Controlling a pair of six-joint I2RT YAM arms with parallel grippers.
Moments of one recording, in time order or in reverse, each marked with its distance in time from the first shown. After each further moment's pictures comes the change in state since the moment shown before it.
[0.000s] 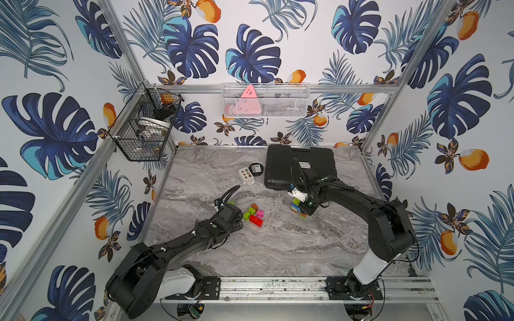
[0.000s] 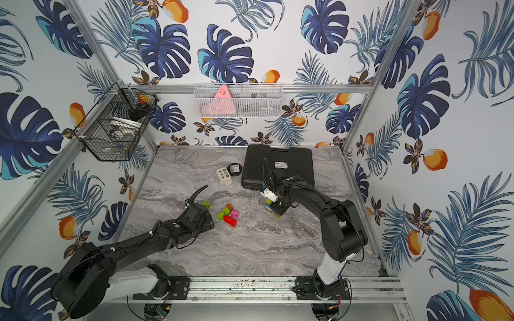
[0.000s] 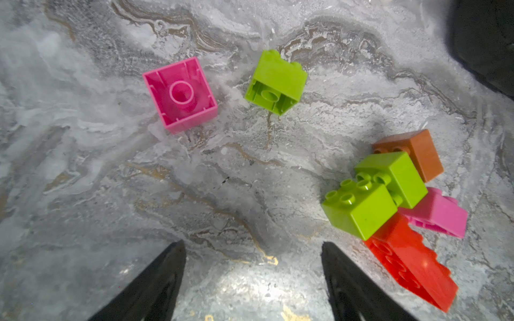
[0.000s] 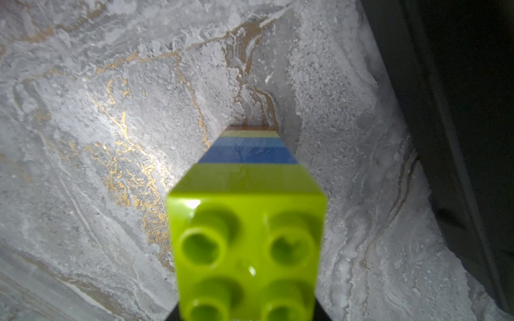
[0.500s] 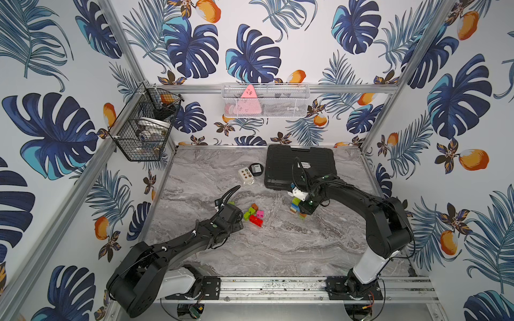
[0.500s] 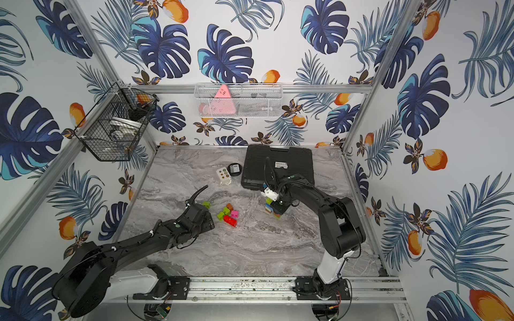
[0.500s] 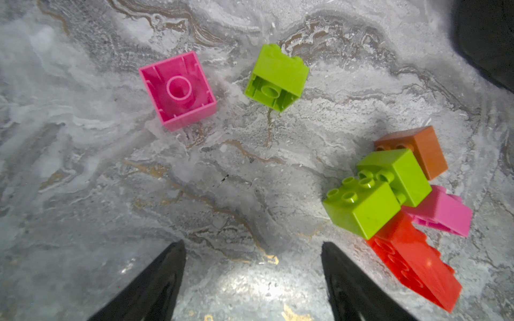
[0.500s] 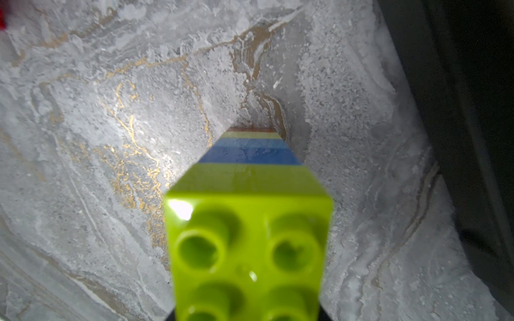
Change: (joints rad) left arm 0.000 0.010 0.000 0.002 0.006 0.000; right arm -0.038 0.055 0.012 -0.006 -0.077 -0.040
